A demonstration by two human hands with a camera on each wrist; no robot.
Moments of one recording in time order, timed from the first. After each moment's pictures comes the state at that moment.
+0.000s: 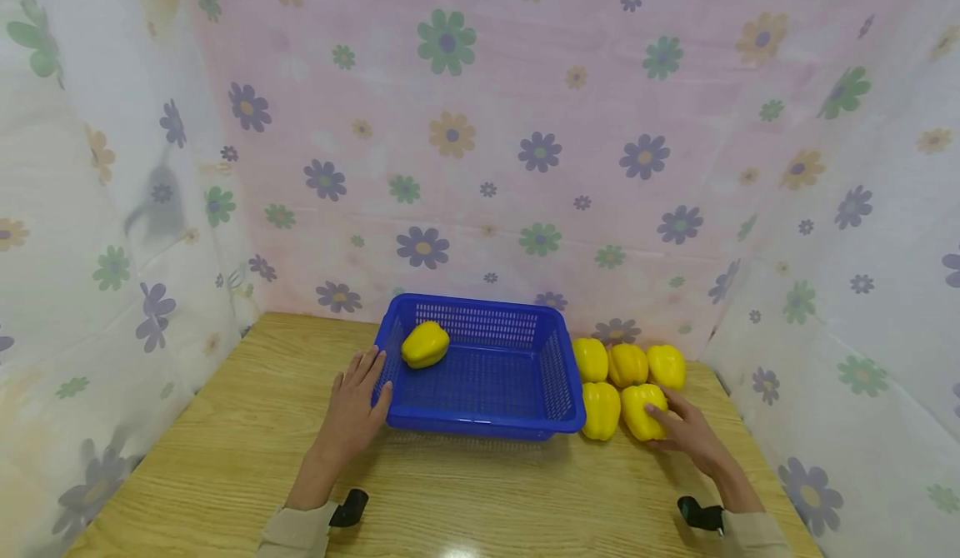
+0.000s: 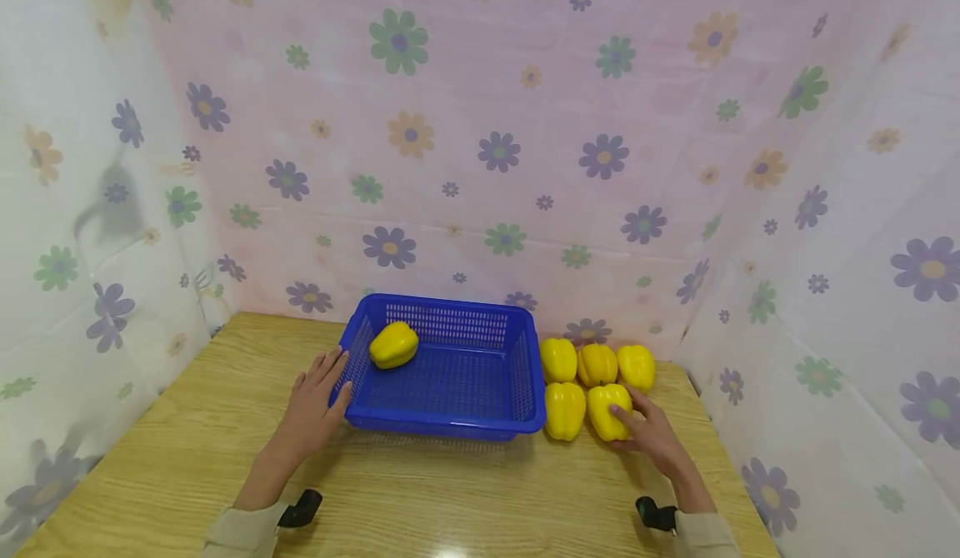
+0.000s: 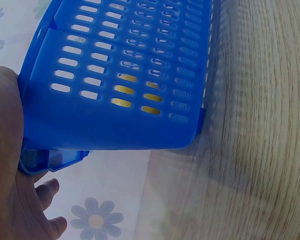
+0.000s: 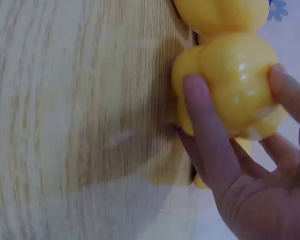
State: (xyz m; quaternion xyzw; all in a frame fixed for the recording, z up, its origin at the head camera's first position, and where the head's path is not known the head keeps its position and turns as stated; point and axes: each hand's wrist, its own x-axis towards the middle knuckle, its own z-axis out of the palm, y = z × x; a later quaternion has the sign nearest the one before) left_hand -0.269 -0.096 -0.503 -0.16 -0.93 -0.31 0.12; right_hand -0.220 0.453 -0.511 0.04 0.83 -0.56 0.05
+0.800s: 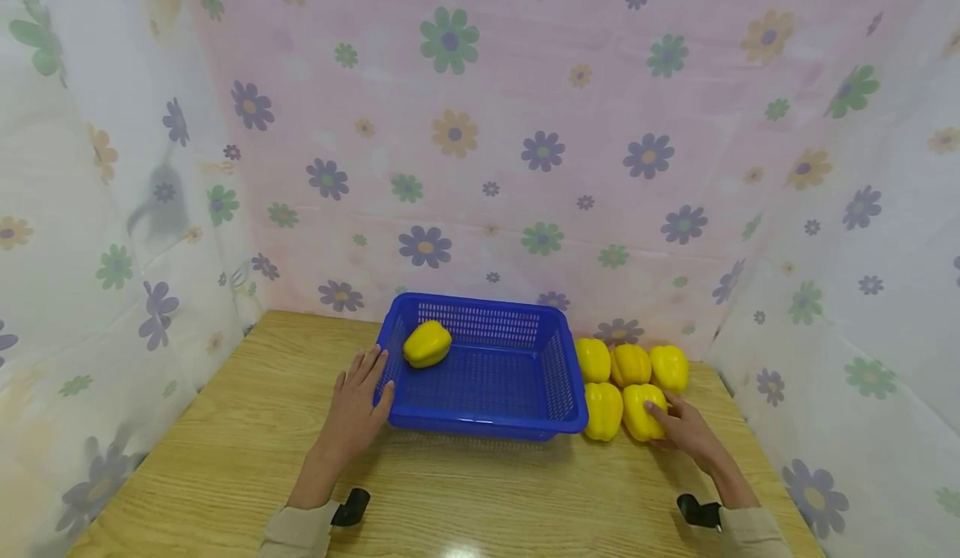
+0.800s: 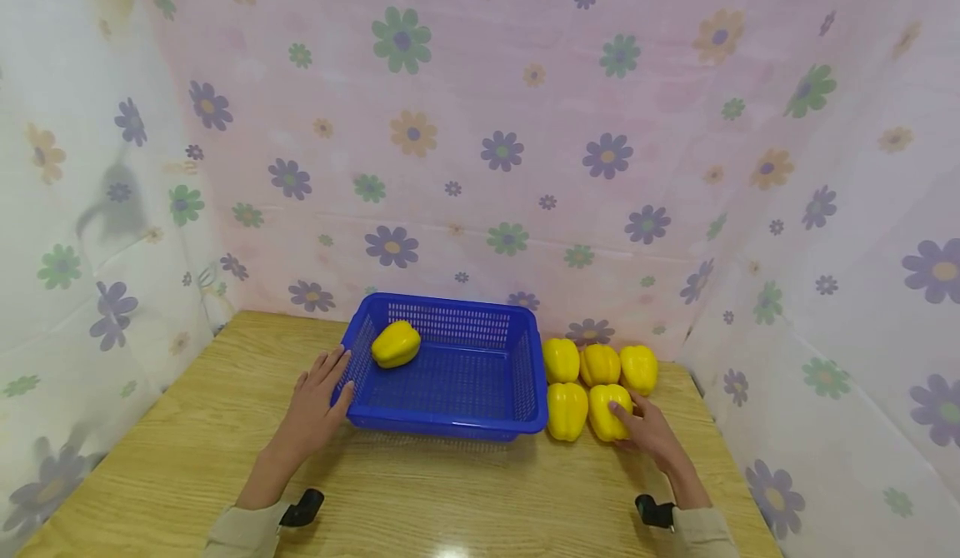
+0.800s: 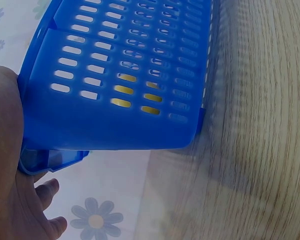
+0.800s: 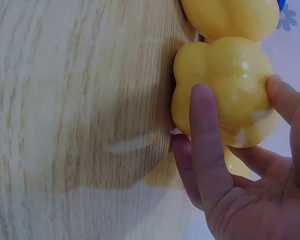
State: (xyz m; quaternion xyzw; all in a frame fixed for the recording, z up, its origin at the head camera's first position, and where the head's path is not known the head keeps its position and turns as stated) left_hand -0.269 -0.095 -0.503 -0.16 -0.93 -0.32 0.13; right_hand -0.228 0.446 -0.505 0.07 0.87 -0.49 0.08
